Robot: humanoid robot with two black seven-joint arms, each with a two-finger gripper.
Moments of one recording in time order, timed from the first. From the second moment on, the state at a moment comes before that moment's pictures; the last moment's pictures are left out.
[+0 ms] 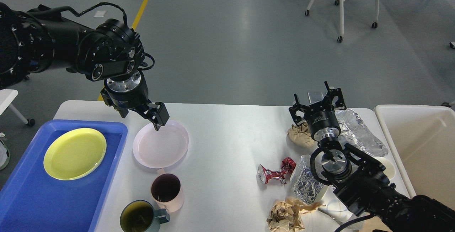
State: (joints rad) left arm -1.91 0.09 1.24 -1.04 0.33 -0.86 -0.10; right arm 0.64 -0.03 0.69 0.46 0.28 0.37 0.49
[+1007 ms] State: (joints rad) left arm -1.75 0.02 1.29 -1.17 0.21 -0.80 0.08; right arm 0.64 -0.03 0.69 0.46 0.28 0.37 0.49
